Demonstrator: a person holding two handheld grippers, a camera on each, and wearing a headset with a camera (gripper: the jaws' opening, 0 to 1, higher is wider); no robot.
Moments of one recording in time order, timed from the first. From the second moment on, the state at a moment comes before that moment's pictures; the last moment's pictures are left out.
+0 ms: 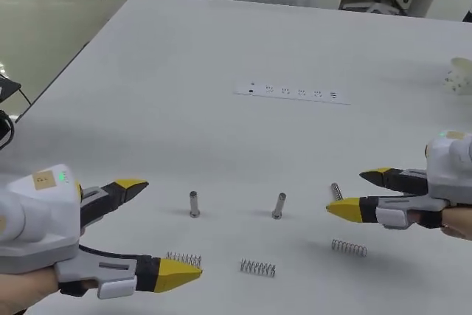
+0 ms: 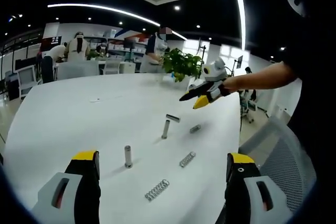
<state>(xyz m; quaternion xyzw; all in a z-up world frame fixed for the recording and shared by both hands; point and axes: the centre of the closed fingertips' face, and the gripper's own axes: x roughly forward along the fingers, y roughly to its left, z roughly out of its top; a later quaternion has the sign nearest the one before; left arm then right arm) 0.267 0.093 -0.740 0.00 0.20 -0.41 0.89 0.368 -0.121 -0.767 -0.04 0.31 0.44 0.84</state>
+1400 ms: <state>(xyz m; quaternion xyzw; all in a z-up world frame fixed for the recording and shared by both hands) 0.264 0.102 -0.757 0.01 0.22 -0.41 0.89 0.422 -0.144 -0.836 0.02 0.49 0.27 0.83</state>
